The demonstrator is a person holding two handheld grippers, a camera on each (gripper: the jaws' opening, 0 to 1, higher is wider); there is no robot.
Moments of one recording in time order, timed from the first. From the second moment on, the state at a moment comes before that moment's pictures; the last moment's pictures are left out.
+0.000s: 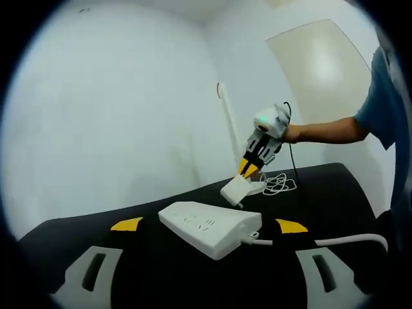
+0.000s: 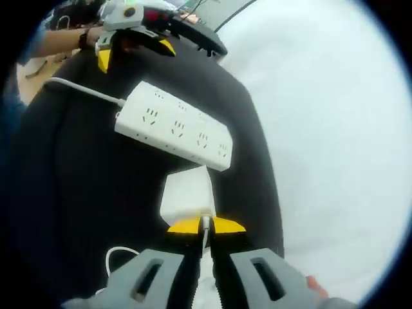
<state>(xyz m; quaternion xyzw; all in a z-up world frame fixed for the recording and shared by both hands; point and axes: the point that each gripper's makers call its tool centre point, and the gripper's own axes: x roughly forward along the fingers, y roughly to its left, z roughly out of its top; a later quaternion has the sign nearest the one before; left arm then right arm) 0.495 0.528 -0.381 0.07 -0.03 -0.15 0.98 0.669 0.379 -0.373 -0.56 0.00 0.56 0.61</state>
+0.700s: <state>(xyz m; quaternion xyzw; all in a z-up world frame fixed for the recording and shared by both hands) 0.495 0.529 -0.384 0.07 -0.03 -0.15 0.99 0.633 0.388 -0.324 -0.50 -0.18 0.50 0.68</state>
